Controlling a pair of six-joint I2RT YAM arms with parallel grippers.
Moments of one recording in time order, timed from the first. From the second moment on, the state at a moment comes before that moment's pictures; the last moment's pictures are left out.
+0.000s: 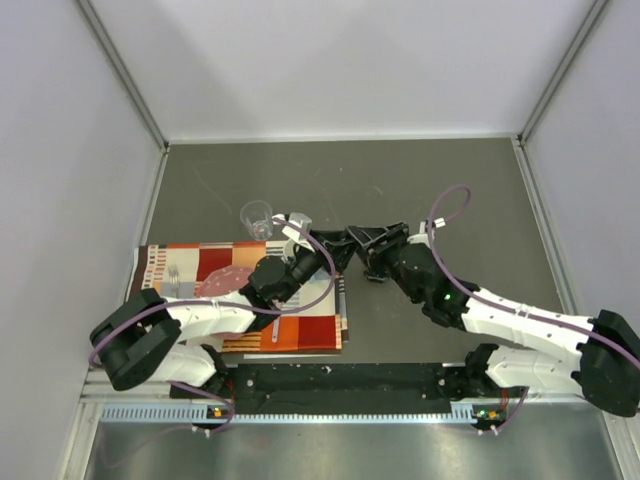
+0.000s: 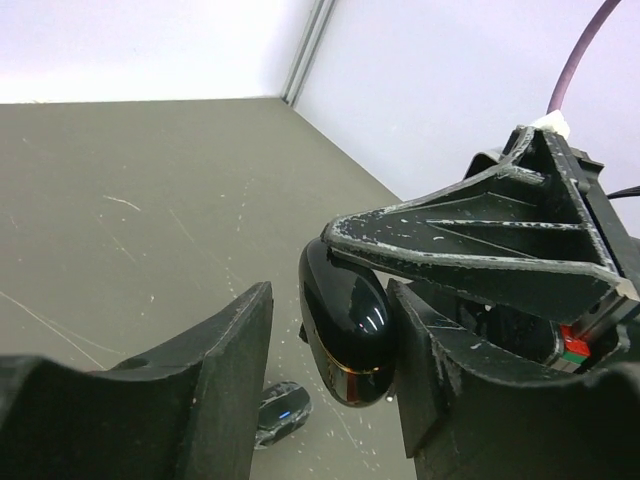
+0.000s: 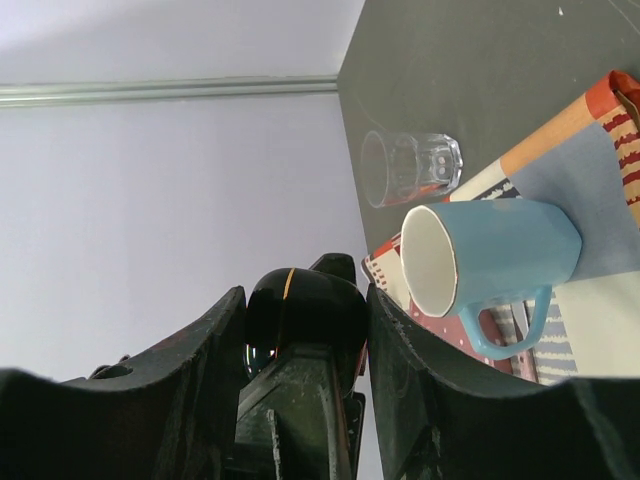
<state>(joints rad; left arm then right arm) -0.90 1.33 0.46 1.07 -0.10 -0.42 0.94 1.08 0.58 0.30 0.45 1.56</state>
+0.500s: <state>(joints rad) -0.90 1.34 0.46 1.10 -0.11 -0.41 0.95 1.08 0.58 0.34 0.45 1.53</state>
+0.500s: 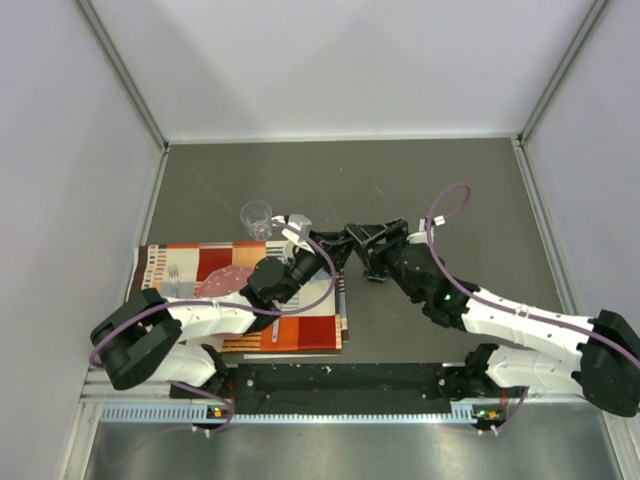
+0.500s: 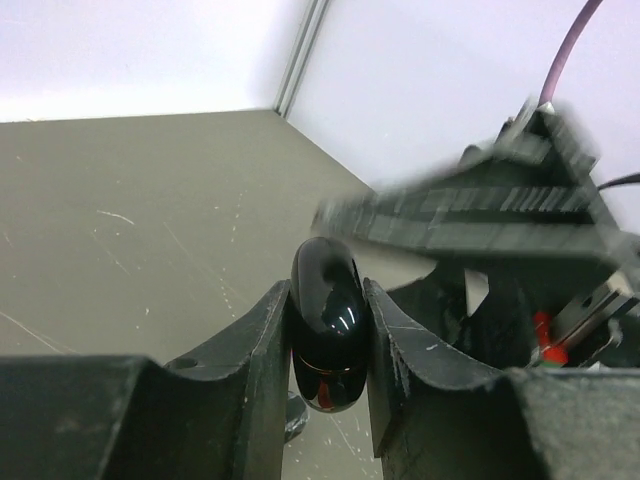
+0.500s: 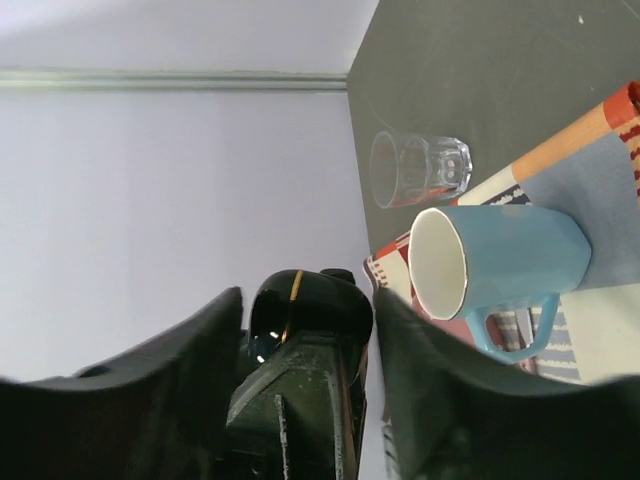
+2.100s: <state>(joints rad) -0.84 0.96 0.50 0.73 0.39 0.08 0.69 1.09 0.78 0.23 -0.55 1.15</state>
